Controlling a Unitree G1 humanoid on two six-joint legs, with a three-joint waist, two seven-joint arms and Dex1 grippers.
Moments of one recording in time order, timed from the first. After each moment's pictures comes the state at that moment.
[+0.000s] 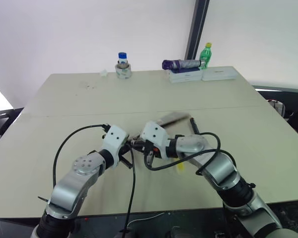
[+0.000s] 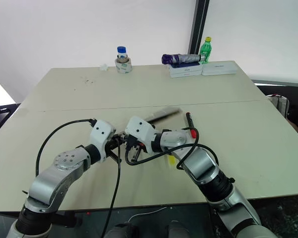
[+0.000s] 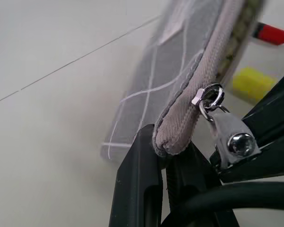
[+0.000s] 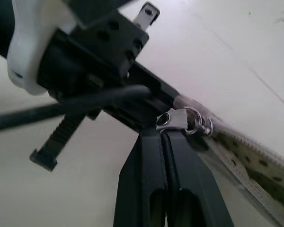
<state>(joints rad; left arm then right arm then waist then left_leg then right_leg) -0.27 0.41 -0.11 -0.52 -0.25 0.82 -0.37 -0.65 -0.38 0.43 -0.34 0.18 0.79 0.73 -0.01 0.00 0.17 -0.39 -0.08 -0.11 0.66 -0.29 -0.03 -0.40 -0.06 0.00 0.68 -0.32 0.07</state>
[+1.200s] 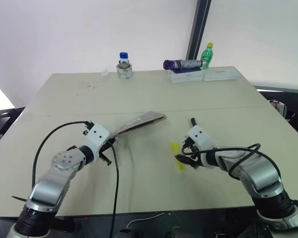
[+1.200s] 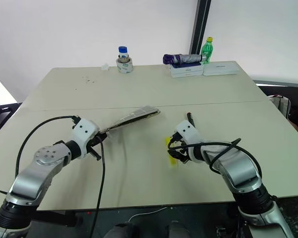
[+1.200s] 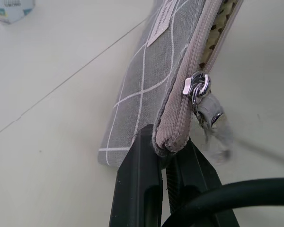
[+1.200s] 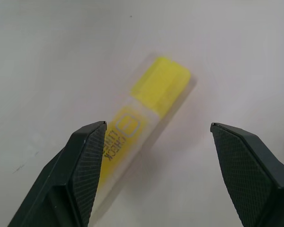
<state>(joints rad) -0.24 0.59 -0.06 -0.37 -0.14 0.60 -0.48 -0.45 -0.59 0.13 -0.48 0.30 1.32 0.50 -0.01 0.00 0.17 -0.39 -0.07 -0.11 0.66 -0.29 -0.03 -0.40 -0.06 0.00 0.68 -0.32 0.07</state>
